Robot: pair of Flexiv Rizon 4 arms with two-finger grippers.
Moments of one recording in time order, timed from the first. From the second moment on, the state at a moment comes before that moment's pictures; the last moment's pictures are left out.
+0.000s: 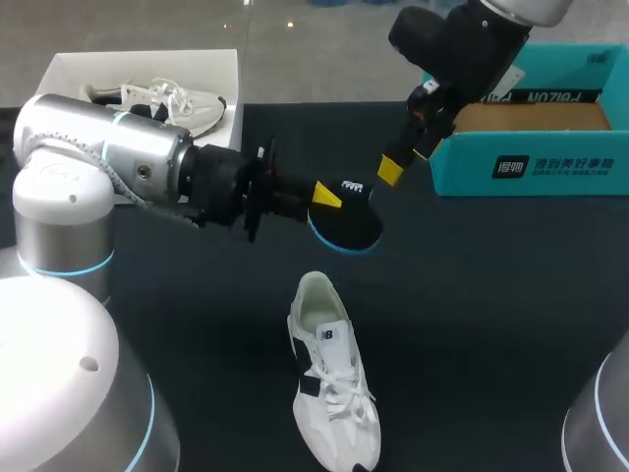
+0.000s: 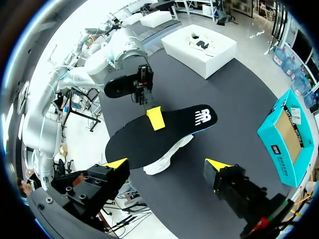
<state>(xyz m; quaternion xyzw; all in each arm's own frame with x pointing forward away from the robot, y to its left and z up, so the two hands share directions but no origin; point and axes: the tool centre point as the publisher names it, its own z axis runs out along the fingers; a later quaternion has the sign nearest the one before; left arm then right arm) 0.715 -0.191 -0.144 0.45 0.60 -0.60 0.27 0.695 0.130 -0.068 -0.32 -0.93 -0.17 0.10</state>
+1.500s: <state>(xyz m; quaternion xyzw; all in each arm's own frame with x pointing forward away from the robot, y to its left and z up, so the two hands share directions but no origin) 0.721 -0.175 -0.147 0.27 0.69 -0.67 0.05 0.695 0.129 -0.068 -0.32 -0.93 -0.17 0.10</state>
